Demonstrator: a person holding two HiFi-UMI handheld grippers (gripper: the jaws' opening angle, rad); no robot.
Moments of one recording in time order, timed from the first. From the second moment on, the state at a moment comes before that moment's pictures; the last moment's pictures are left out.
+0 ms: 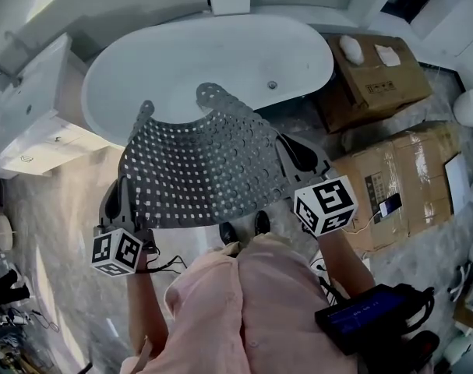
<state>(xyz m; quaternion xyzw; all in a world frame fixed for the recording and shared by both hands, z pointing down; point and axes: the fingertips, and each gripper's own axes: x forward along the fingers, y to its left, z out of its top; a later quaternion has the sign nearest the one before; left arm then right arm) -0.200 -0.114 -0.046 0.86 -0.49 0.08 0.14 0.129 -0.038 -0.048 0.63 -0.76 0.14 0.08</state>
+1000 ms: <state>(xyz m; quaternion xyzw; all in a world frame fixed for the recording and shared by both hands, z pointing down) -0.190 -0.112 -0.066 0.85 -0.50 0.06 0.13 0.147 -0.031 -0.057 0.65 -0.75 0.12 0.07</state>
